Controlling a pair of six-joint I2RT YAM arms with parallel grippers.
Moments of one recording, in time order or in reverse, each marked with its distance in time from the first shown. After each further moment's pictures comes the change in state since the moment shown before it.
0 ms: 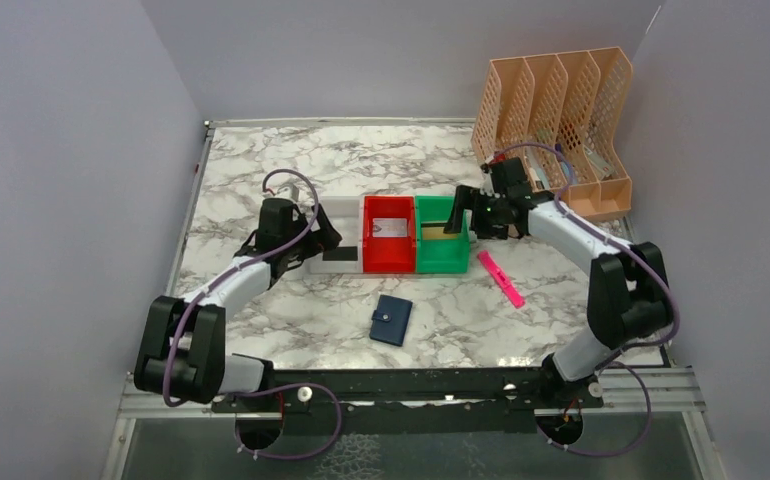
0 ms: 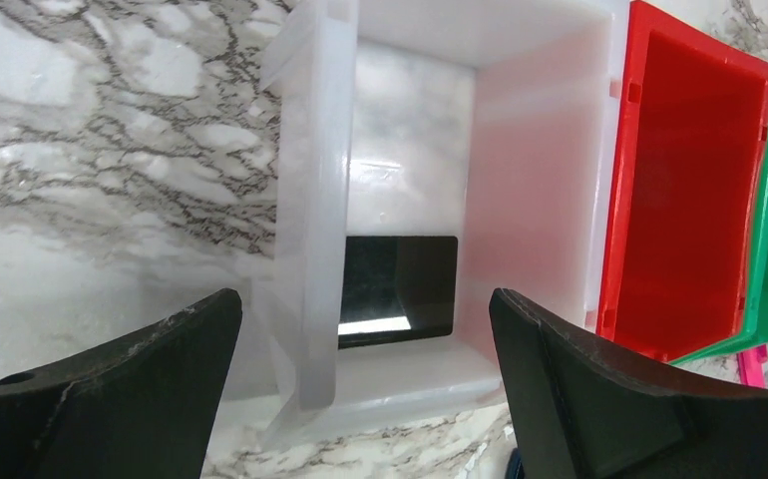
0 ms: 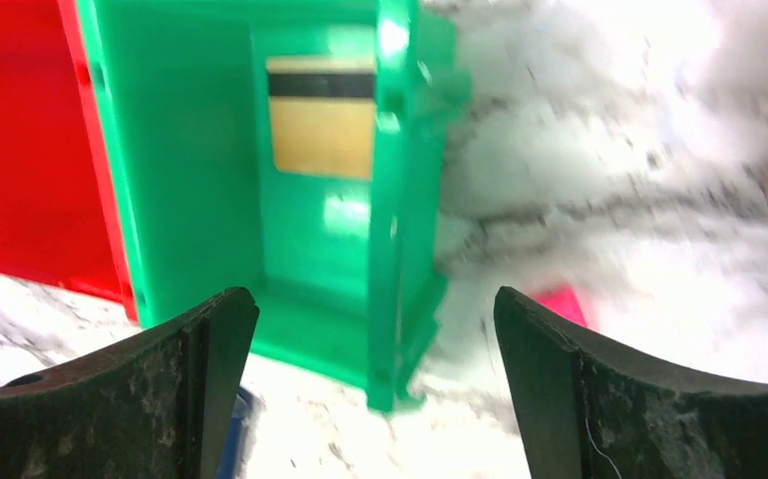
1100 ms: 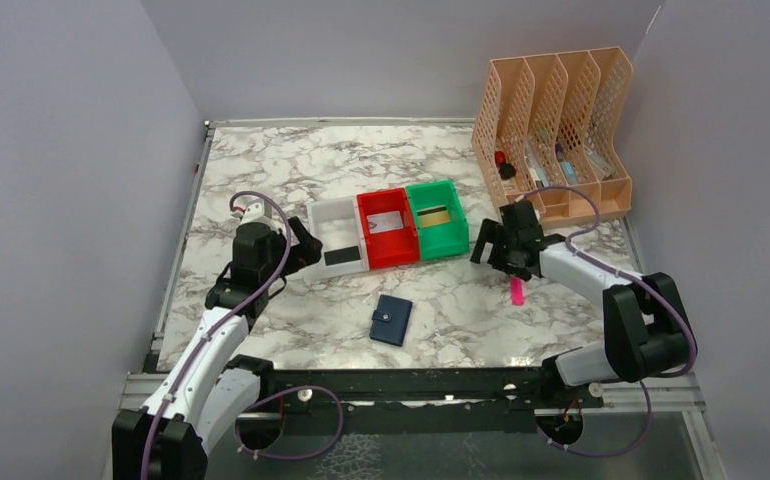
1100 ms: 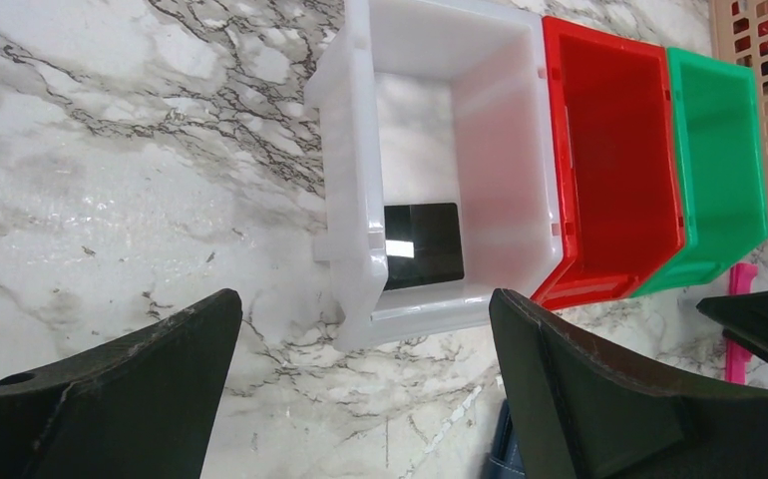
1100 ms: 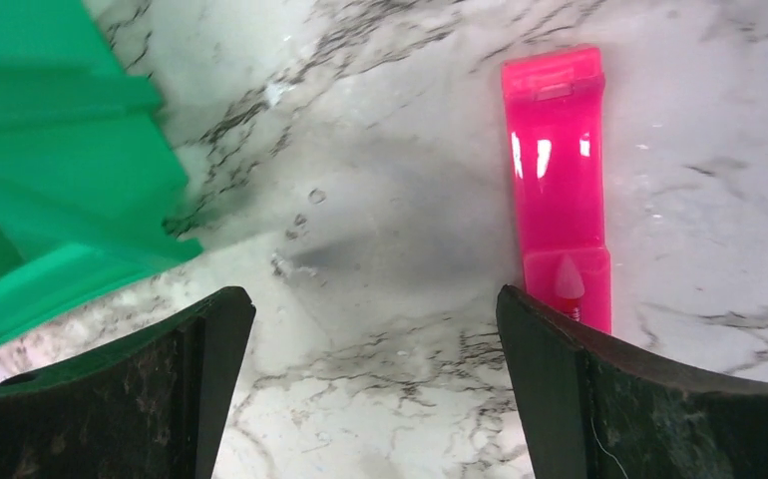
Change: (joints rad) left arm 0.000 -0.534 -0.130 -0.241 -0.164 -0.024; right arm -0.010 -0.239 -0.417 0.125 0.323 0.162
